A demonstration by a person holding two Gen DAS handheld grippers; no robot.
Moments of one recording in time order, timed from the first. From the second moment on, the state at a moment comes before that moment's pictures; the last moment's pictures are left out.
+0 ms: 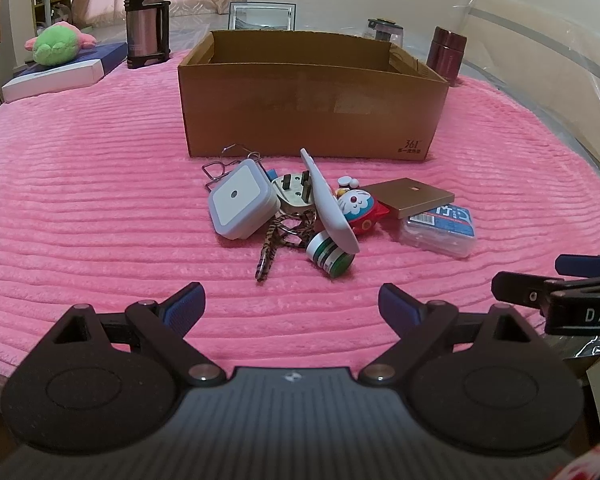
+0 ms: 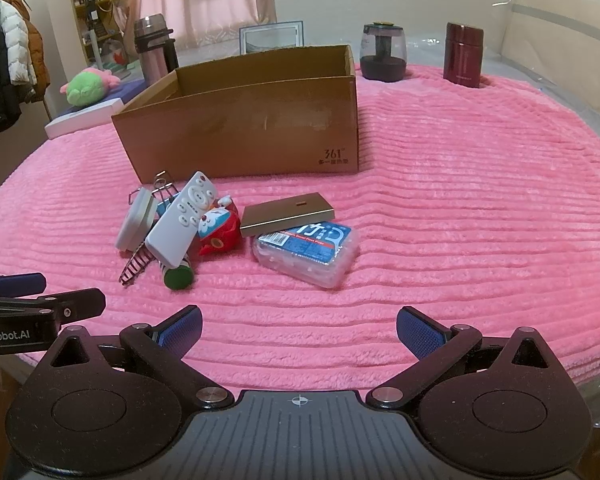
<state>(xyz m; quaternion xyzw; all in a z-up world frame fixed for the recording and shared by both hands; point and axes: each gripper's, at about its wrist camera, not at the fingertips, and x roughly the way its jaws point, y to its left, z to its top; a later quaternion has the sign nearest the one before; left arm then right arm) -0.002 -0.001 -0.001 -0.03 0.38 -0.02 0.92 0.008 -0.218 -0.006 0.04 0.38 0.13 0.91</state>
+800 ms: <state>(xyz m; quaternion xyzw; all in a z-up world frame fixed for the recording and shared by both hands) -0.001 -0.002 -0.001 -0.03 0.38 -0.02 0.92 0.009 -0.218 -0.006 0.04 0.38 0.13 0.91</state>
